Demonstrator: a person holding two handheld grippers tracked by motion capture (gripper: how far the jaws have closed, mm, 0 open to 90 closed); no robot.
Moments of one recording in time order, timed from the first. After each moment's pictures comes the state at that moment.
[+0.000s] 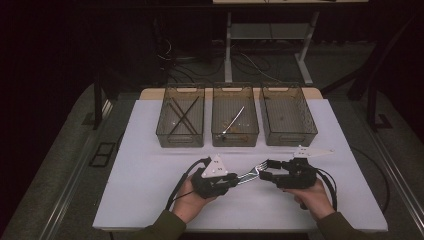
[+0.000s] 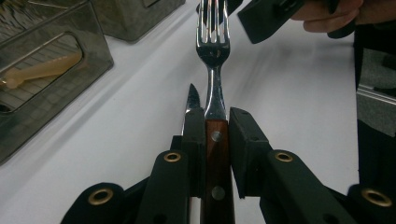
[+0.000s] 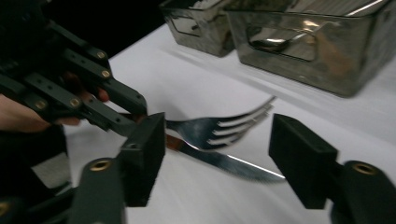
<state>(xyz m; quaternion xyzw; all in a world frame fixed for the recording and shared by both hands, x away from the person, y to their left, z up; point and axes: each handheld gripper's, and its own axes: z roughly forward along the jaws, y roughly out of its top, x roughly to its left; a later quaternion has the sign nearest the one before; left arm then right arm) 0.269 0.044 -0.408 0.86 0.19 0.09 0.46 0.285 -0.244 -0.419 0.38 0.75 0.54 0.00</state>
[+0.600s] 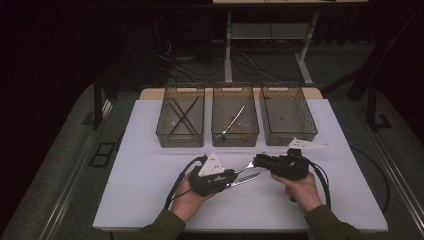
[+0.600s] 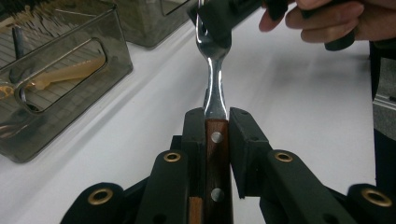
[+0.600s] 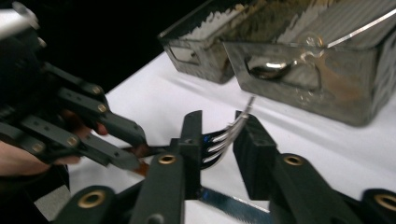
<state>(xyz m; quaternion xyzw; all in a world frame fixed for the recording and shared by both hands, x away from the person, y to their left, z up) 0.272 0.049 -0.407 0.86 0.20 0.11 0.46 0.302 -0.233 -0.415 0.39 0.72 0.57 0.00</state>
